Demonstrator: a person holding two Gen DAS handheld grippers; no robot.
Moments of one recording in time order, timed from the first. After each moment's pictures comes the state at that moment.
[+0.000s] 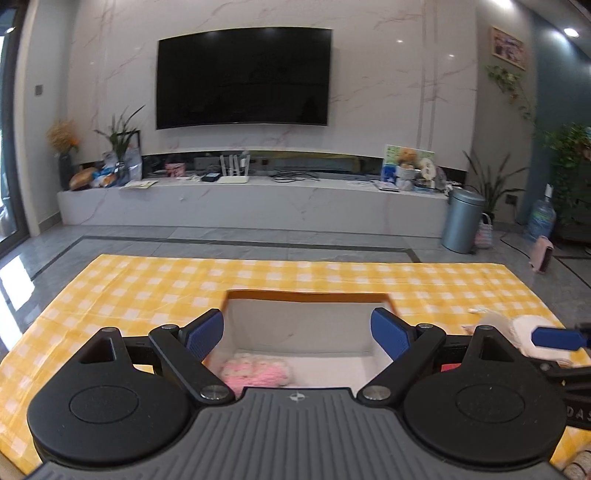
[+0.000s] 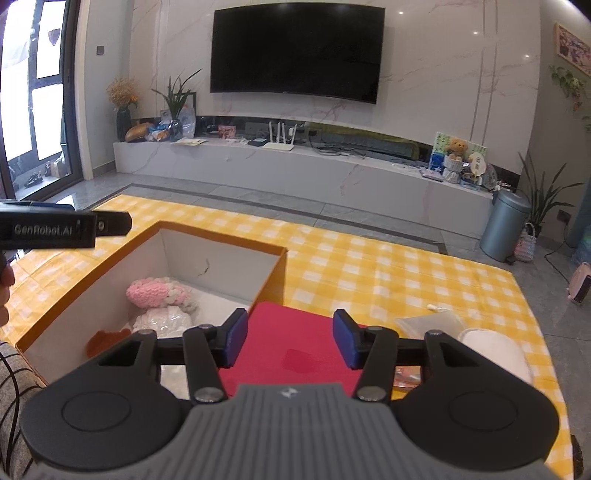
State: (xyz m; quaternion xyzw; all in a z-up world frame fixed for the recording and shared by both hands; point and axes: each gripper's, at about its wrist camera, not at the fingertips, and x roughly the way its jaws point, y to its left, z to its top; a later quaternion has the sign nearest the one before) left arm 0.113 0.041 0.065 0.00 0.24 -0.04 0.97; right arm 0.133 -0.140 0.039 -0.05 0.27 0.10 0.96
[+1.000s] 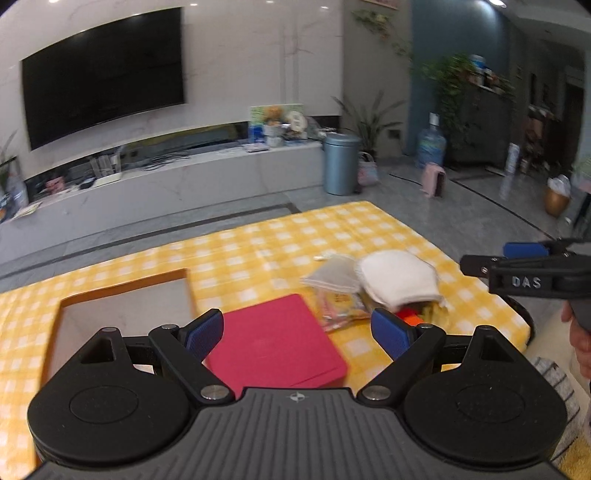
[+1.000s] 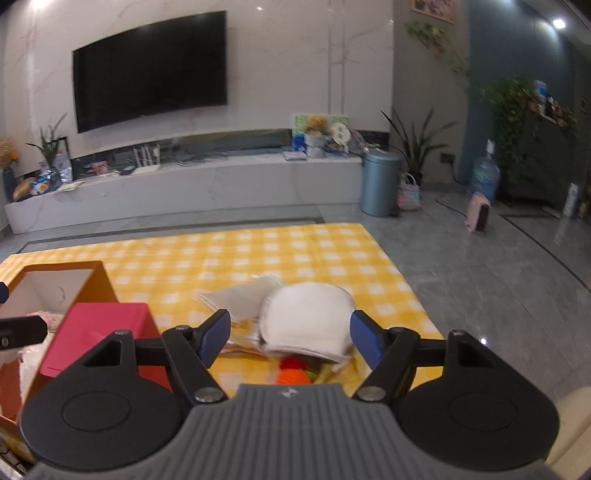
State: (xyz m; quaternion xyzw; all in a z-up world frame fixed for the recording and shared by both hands) left arm 0.088 -0.109 0.055 0.08 0.29 -0.22 0.93; right arm 0.081 -0.316 0.042 0.04 0.27 -0.09 0.96
